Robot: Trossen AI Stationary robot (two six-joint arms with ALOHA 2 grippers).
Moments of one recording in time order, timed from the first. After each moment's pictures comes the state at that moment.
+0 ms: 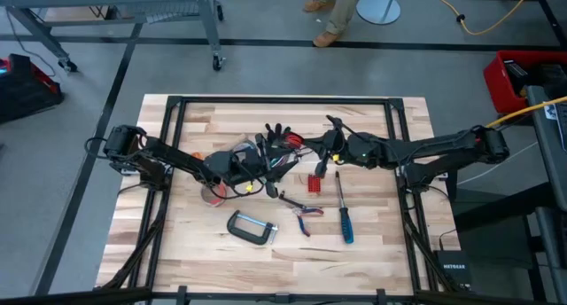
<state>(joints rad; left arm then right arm) -0.14 1.64 0.83 1.14 -0.40 0.09 0.01 1.21 0.76 0.23 0.36 0.03</state>
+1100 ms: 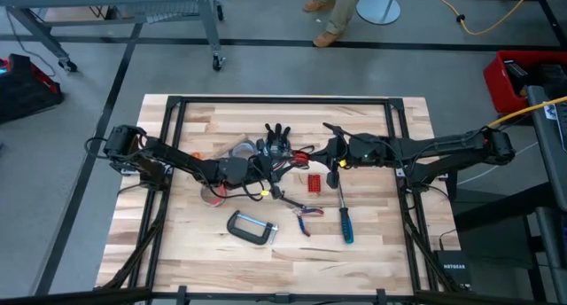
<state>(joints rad) -0.14 1.64 0.83 0.76 -0.53 0.12 0.01 1.13 0.76 -0.03 0.15 0.08</state>
